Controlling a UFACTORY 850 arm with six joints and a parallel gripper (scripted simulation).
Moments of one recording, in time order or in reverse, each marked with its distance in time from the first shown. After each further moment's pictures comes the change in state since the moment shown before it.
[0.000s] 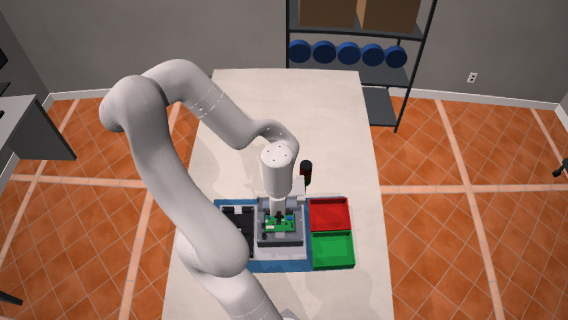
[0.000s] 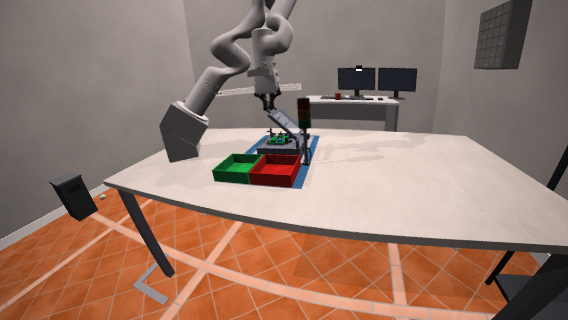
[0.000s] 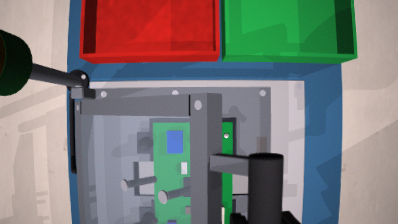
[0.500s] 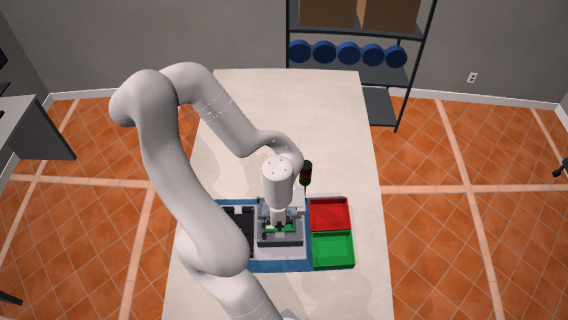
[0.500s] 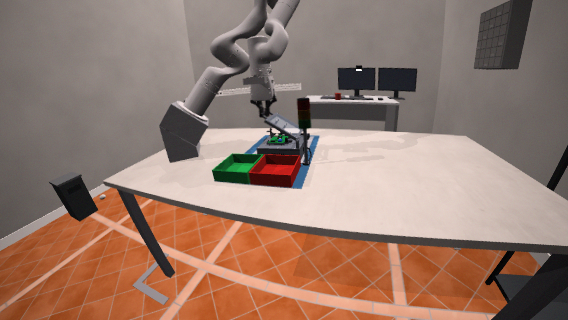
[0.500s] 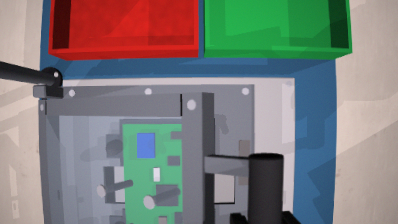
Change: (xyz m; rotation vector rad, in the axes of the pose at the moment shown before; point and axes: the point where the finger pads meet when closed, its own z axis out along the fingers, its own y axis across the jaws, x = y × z) arm 0.000 0.021 0.028 0.001 -0.001 0.000
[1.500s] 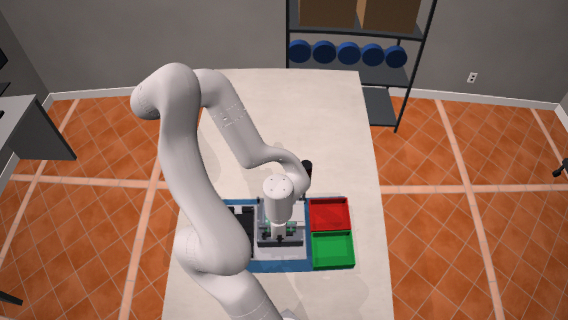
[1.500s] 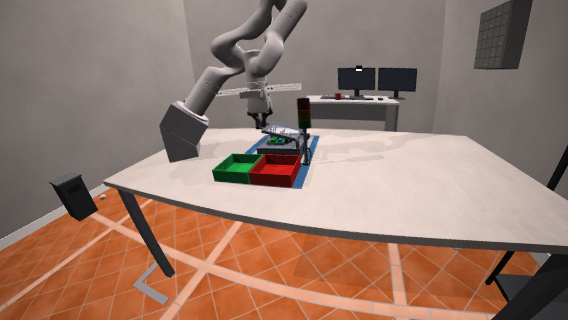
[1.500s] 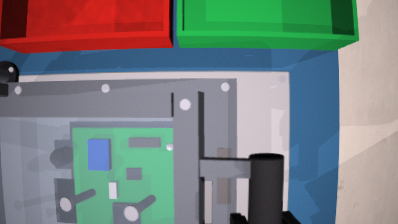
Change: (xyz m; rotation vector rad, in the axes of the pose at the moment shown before) arm 0.000 0.023 0.053 0.001 0.000 0.000
